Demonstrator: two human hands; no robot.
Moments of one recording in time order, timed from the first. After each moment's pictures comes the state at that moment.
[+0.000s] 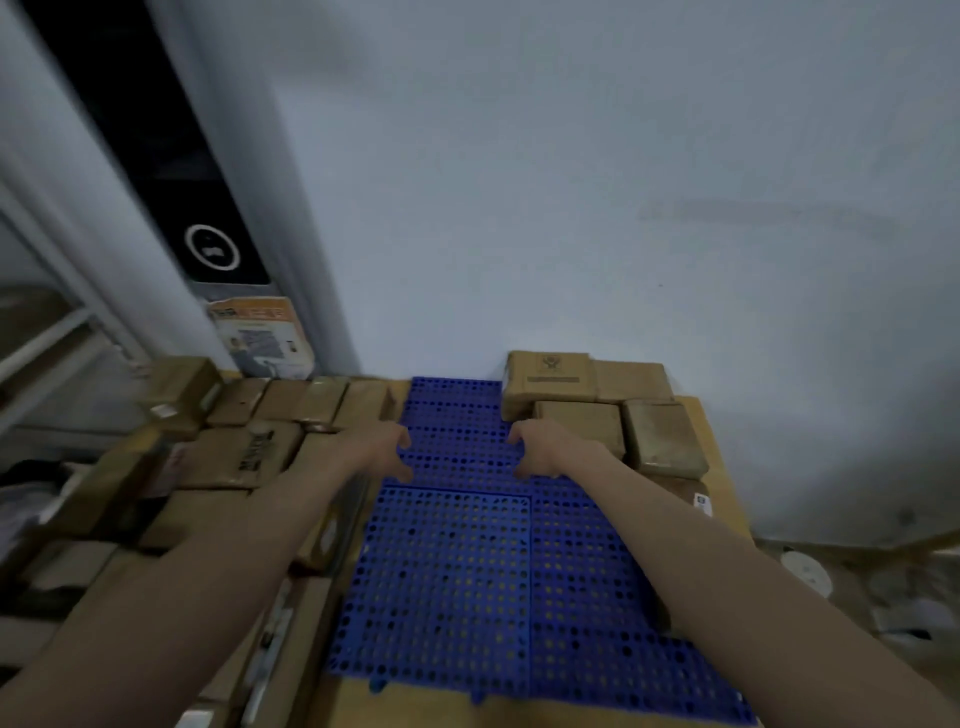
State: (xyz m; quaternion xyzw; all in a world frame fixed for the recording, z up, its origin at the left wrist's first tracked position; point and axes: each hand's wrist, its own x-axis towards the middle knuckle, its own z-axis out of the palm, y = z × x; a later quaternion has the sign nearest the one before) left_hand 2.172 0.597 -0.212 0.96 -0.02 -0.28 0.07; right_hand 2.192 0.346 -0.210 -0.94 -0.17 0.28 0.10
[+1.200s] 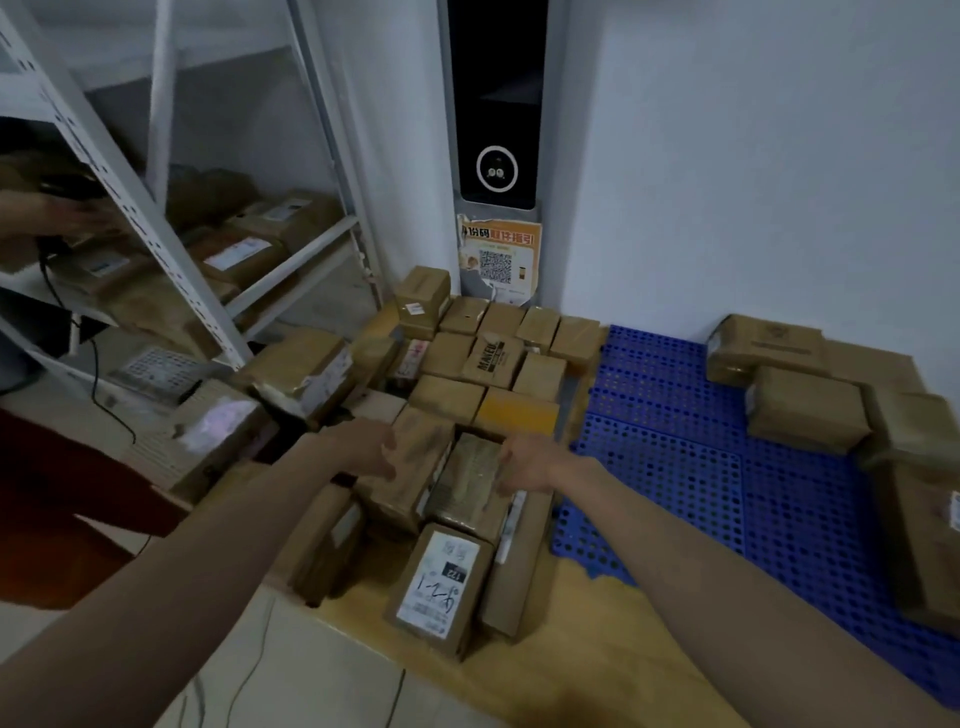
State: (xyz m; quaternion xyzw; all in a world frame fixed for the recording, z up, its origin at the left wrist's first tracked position) left_hand 1.914 0.918 -0.235 0.94 0.14 -0.30 0.06; right_hand 1.995 0.677 -0.254 -0.89 -0.28 0.34 0.10
